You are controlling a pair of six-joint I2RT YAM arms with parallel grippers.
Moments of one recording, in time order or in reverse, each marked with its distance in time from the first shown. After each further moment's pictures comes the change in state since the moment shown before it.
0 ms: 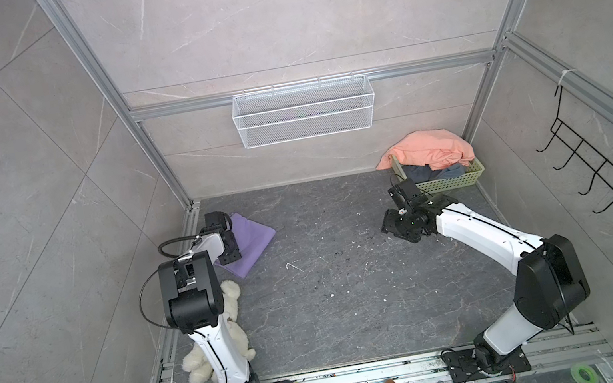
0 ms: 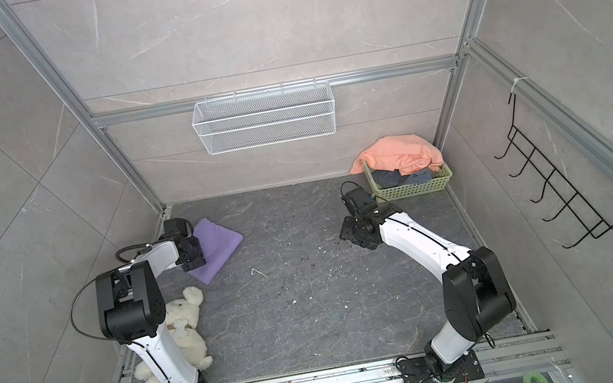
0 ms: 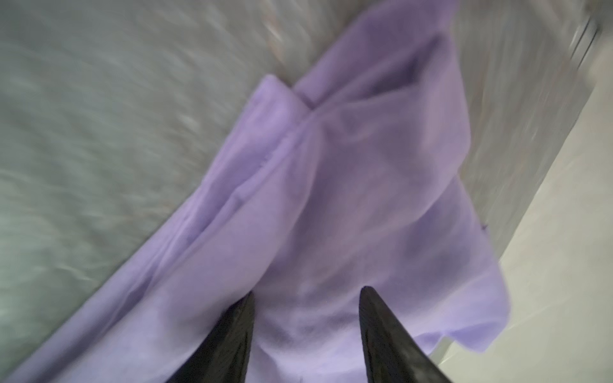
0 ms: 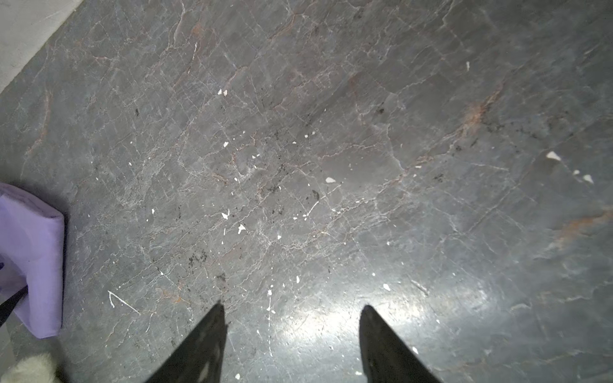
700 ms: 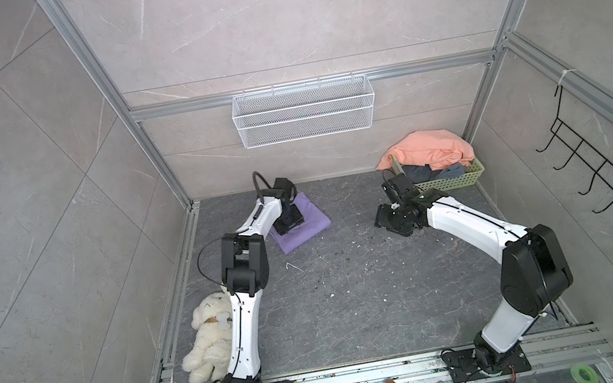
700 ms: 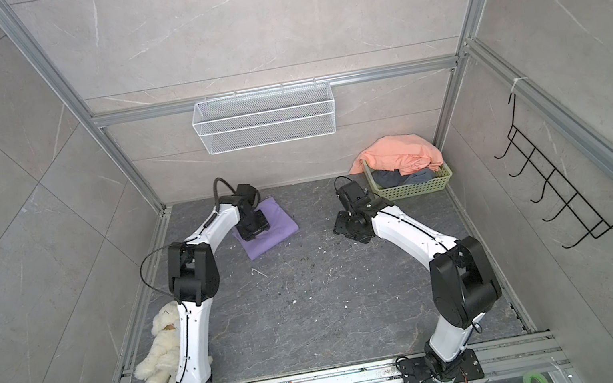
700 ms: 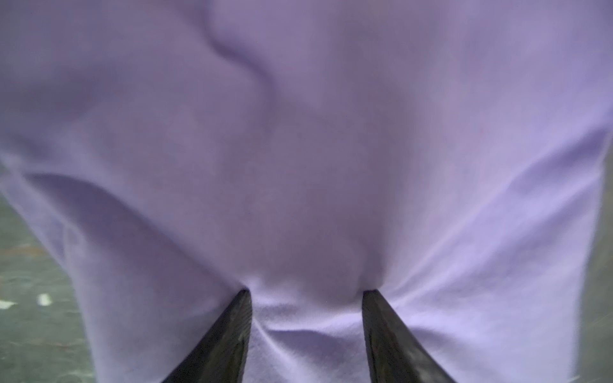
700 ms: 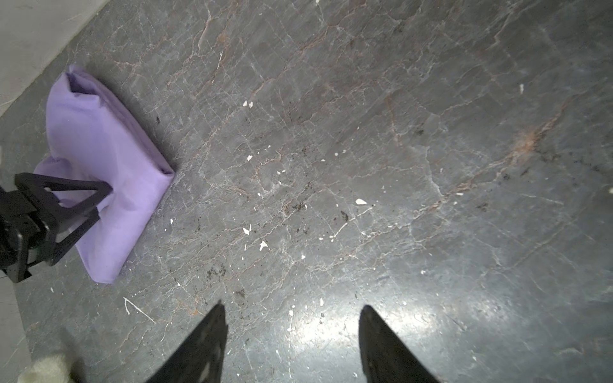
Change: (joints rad) left arm -0.377 0.441 0.769 -0.513 0.151 1.019; right arm 0.000 0.103 0.085 0.035 -0.032 -0.018
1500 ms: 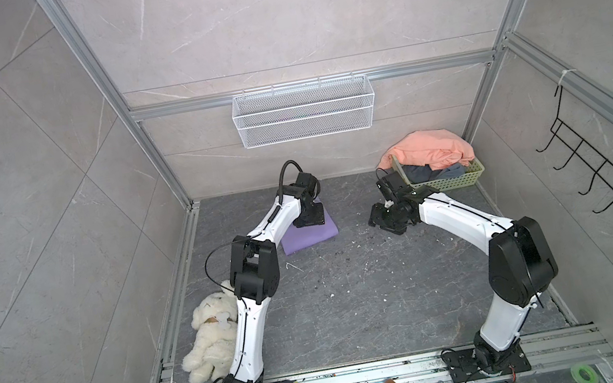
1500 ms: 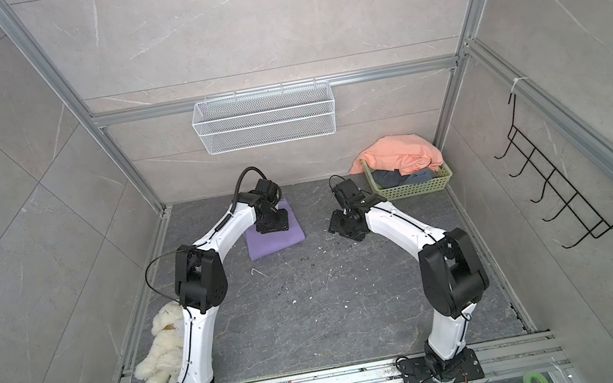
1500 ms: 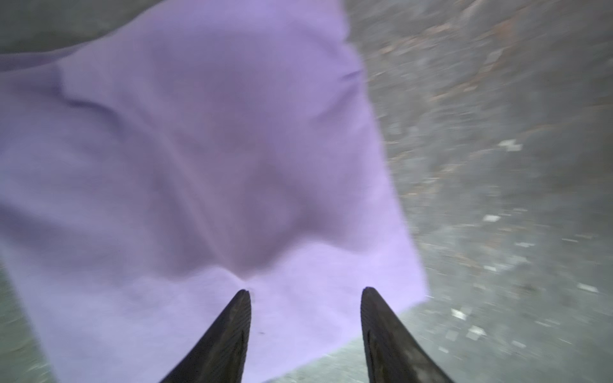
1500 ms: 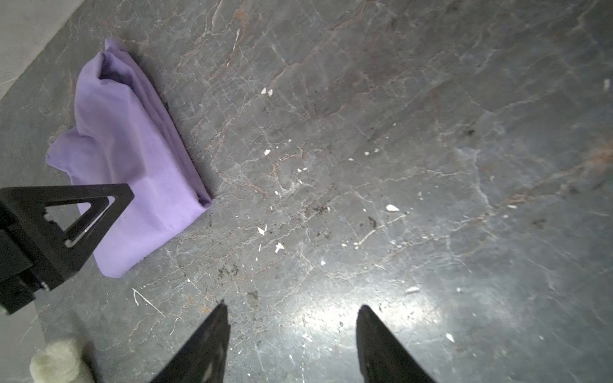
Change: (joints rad) left arm -0.200 -0.048 0.064 -0.056 -0.065 0.443; right arm 0.000 0.067 0.055 0.000 -0.058 -0.016
